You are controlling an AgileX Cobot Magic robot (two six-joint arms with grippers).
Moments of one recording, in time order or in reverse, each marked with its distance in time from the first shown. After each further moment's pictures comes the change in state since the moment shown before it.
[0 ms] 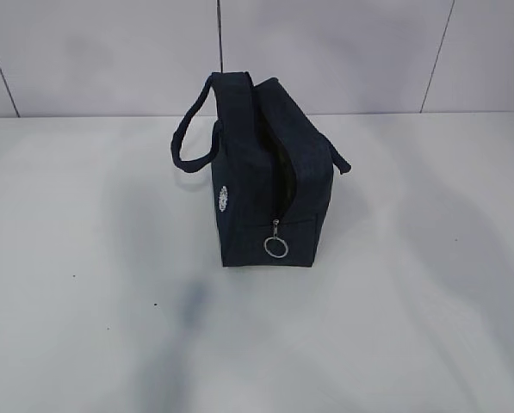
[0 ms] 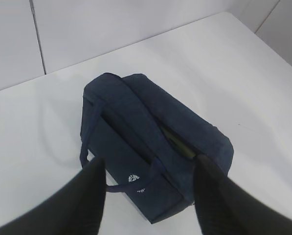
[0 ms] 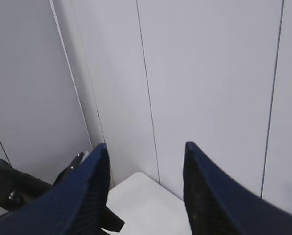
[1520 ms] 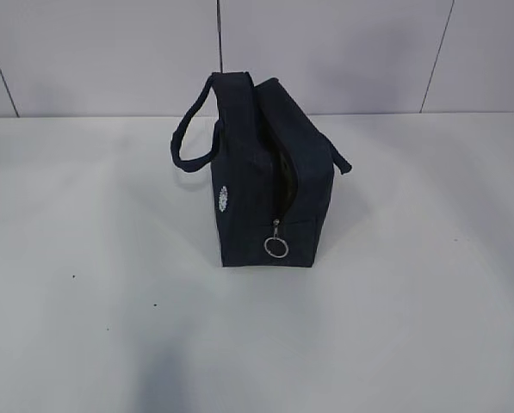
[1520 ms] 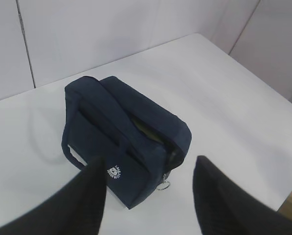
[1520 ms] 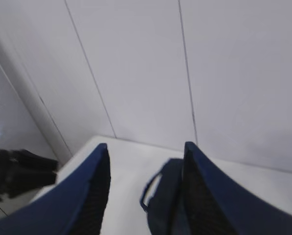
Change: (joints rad) left arm 0.000 -0.330 0.234 -0.064 -0.015 0.037; right arm 0.000 -0.677 0.783 -0.358 0.006 0.225
